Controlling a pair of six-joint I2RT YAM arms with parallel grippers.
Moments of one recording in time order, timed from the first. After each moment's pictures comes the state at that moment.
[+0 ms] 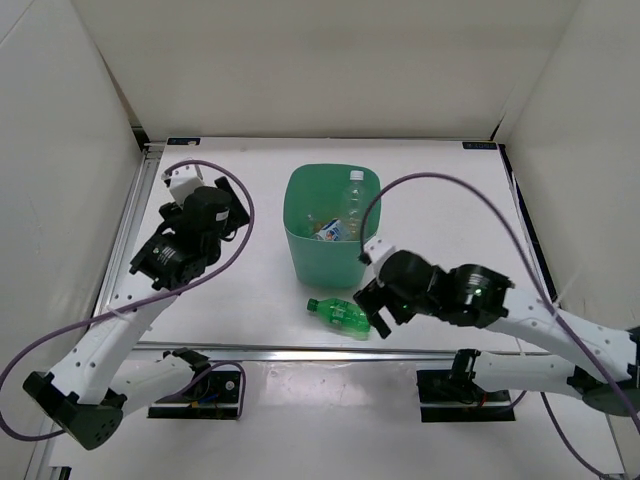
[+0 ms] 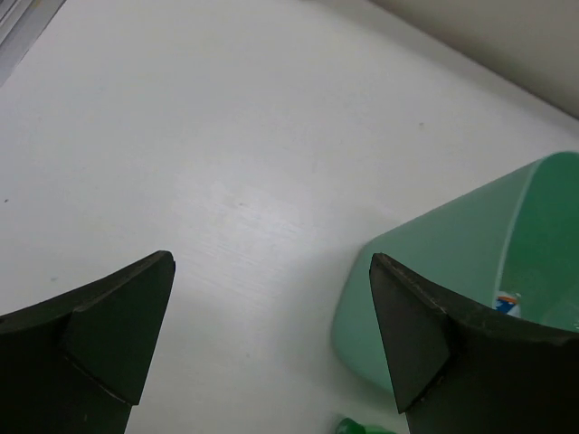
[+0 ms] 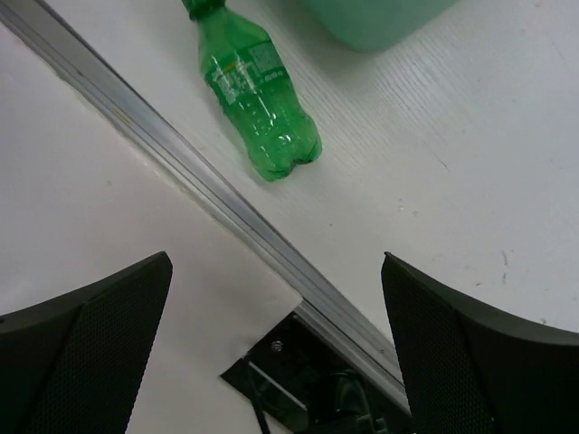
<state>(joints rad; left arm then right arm) -0.58 1.00 1.19 -0.73 -0.69 -0.67 1.12 0.96 1.14 -1.09 0.17 0.28</state>
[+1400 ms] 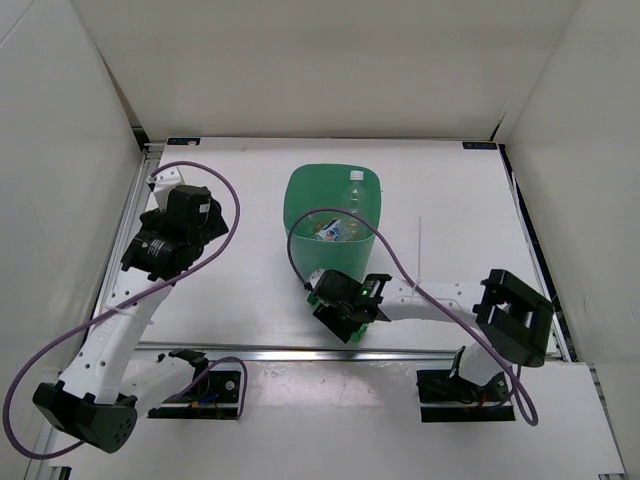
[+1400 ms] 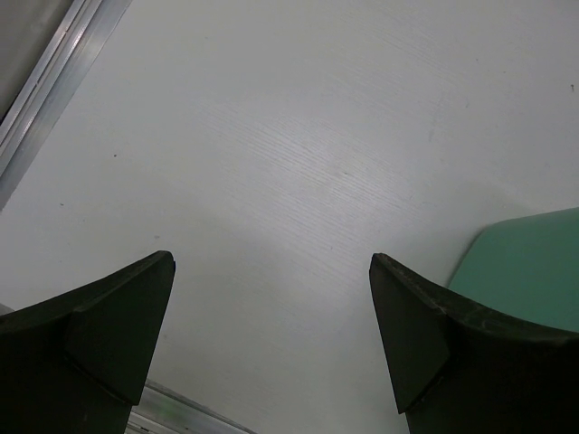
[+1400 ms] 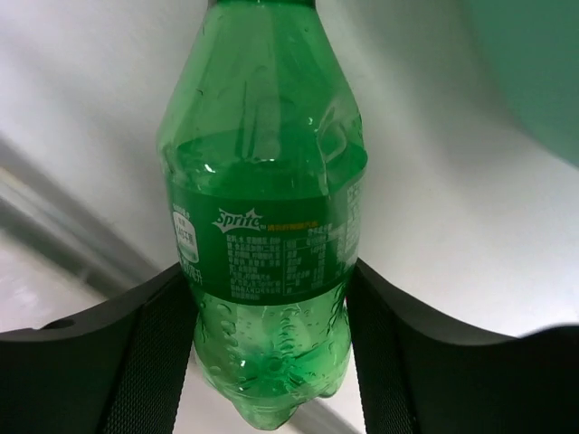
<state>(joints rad) -0.35 1.03 1.18 -0.89 -0.59 -0.58 1.18 1.54 0.88 -0.54 0.15 0.17</state>
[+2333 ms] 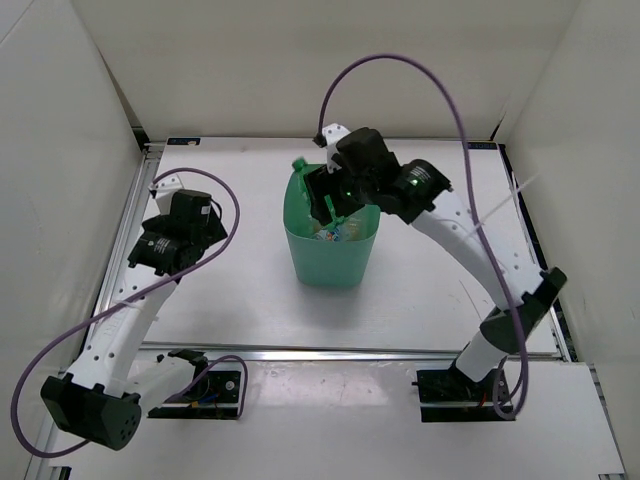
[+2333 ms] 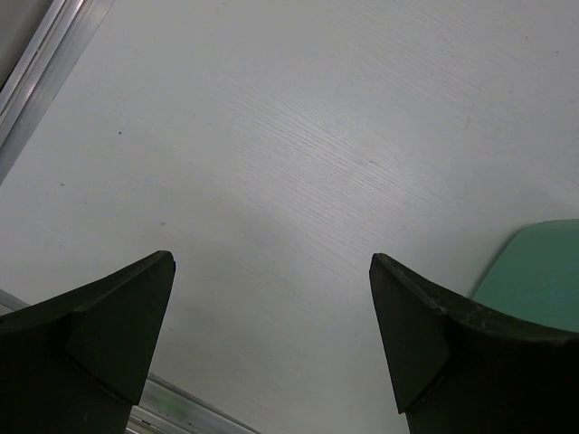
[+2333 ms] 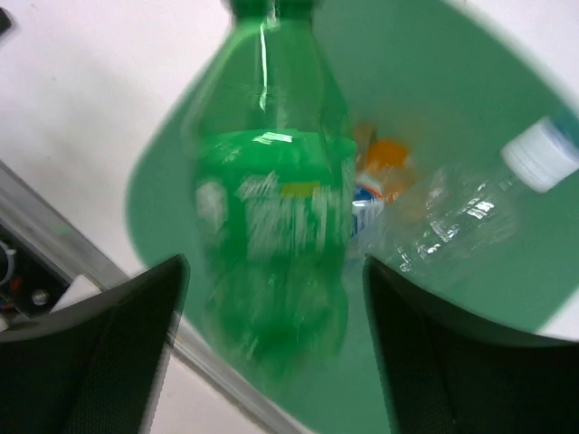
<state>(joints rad) -0.31 1.04 1.09 -0.86 -0.56 -0.59 0.87 1.60 1.93 -0.95 0.06 0.16</state>
